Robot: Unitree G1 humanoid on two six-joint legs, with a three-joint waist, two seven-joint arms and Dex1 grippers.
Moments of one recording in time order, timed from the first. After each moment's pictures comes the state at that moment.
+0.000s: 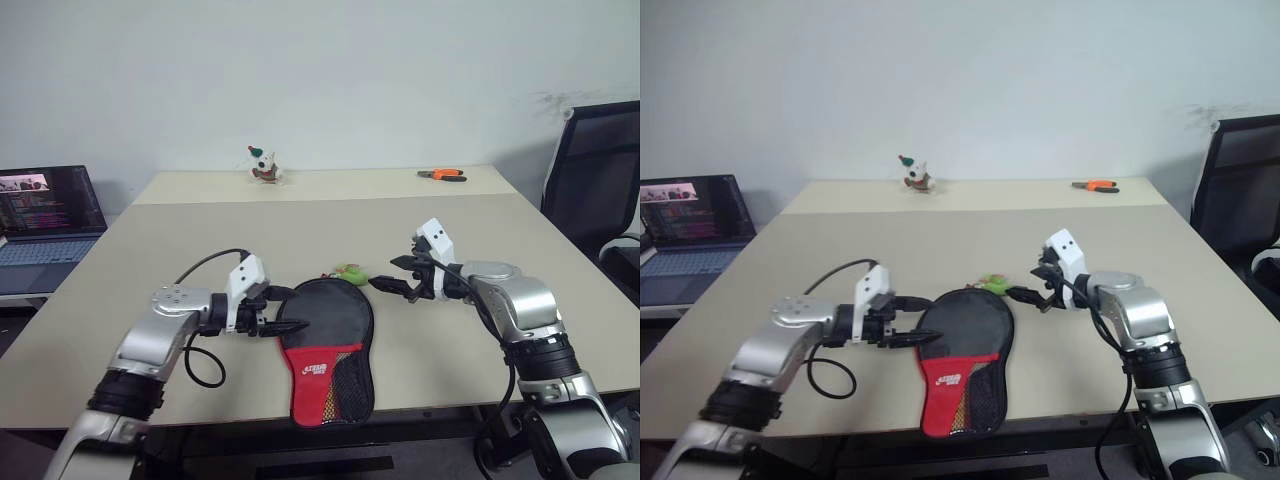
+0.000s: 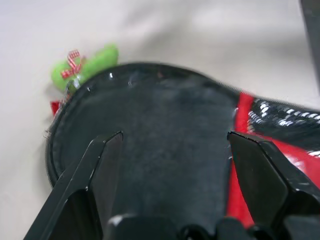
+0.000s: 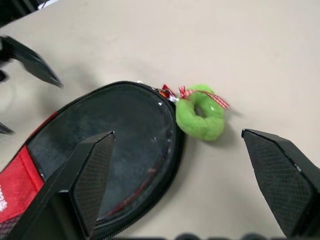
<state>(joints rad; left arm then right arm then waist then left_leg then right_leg) -0.63 0.65 -0.14 0.33 -0.24 0.24 -1.20 -0.81 -0.40 0.10 0.15 0.19 0.74 0.84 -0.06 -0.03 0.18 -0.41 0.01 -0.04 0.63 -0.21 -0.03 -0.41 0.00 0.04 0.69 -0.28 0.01</state>
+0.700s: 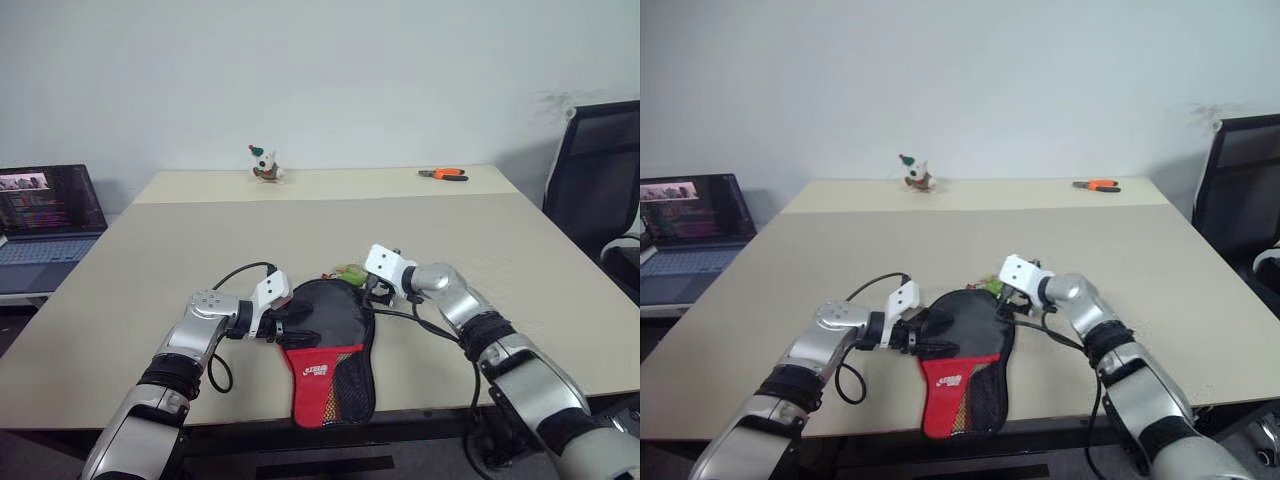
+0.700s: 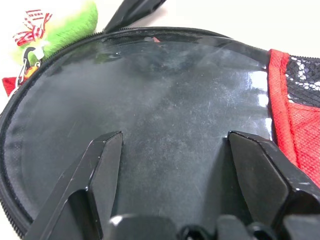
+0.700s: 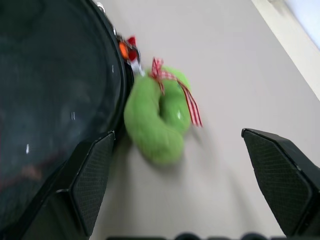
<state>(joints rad) -0.73 0.55 -0.19 0.64 -0.12 0.01 -1.26 -1.06 -0.25 0.36 0.97 -0.24 -0.13 0.62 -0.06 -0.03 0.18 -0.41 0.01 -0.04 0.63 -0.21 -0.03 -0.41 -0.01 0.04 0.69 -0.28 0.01</state>
